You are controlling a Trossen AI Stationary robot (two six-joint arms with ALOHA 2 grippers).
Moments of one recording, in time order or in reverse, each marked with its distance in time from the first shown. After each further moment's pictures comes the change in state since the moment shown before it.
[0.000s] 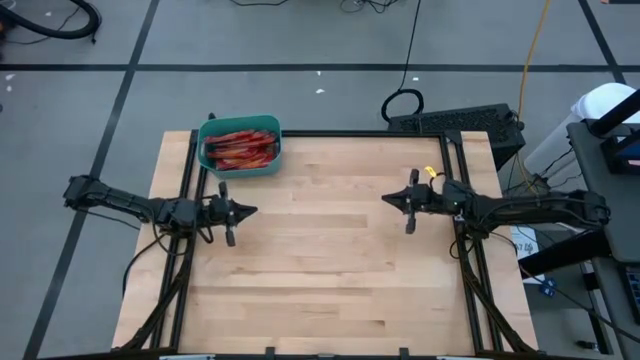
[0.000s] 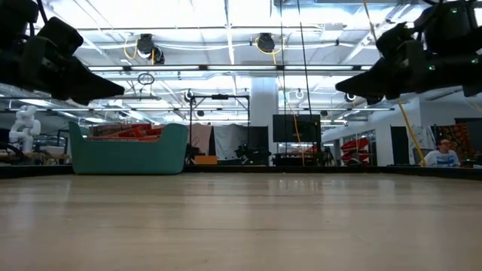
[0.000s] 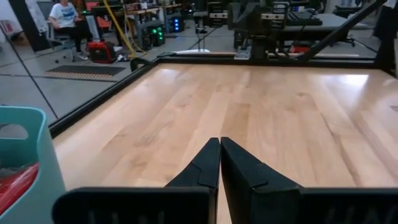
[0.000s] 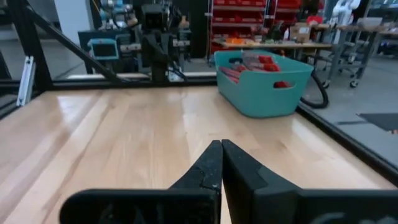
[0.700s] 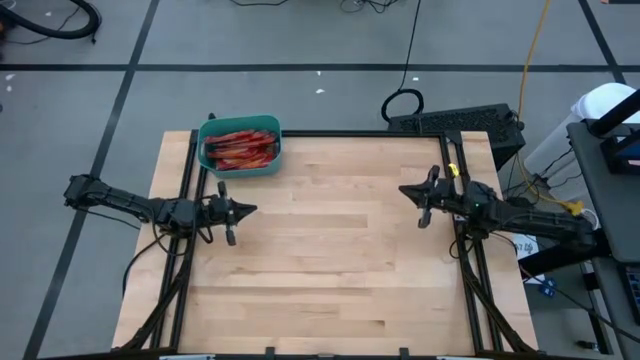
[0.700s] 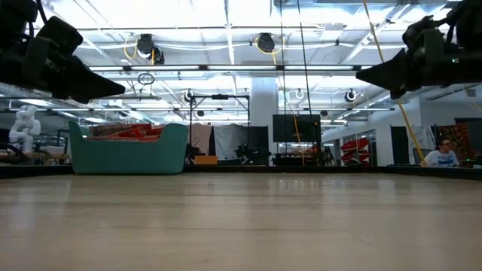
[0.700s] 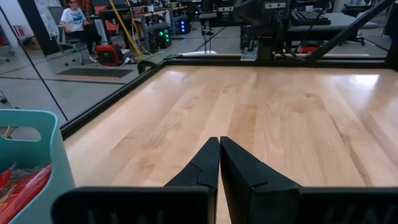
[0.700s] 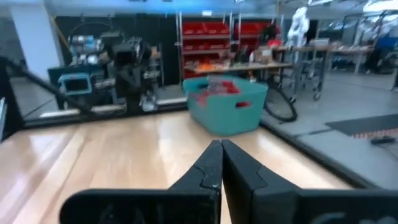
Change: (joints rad) left arm -0.014 0.001 0.000 0.010 -0.044 0.020; right arm -0.027 -0.553 -0.021 -0.396 0.105 0.046
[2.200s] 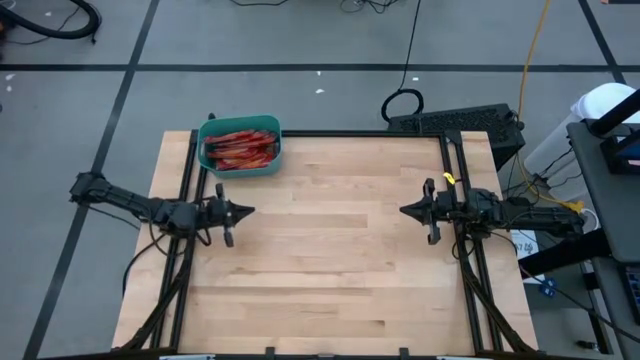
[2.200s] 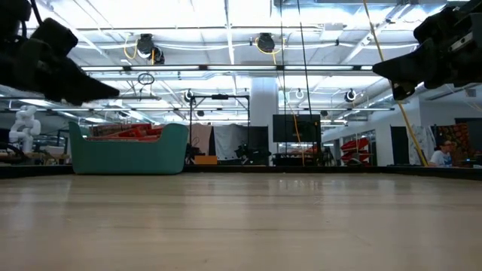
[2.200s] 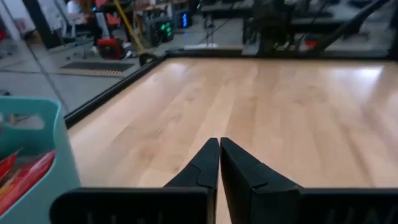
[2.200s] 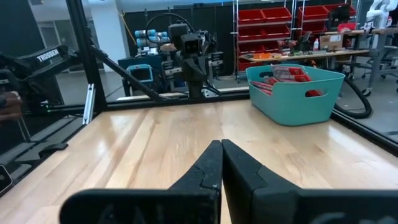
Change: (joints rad) left arm -0.064 -0.067 0.002 -0.115 -0.071 -0.036; right arm 0.181 -0.173 -0.005 -0.215 -0.080 0.052
